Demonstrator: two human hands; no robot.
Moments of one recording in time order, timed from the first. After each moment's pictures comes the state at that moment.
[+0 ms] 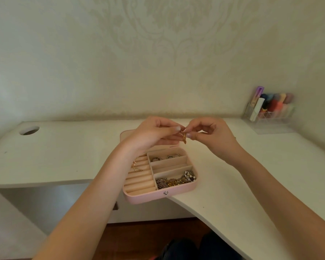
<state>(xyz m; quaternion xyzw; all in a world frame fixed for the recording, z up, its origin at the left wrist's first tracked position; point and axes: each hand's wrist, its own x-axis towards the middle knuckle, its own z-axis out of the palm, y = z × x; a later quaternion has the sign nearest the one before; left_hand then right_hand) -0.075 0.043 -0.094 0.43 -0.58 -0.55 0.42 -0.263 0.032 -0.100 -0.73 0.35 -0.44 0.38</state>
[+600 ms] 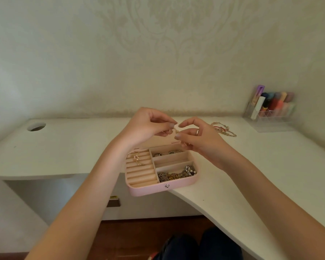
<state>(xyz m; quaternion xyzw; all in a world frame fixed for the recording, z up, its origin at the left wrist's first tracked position) -0.063 0.066 -0.077 0.49 -0.63 -0.40 0.45 -0.243 0.055 -0.102 -0.60 0.40 -0.40 0.56</state>
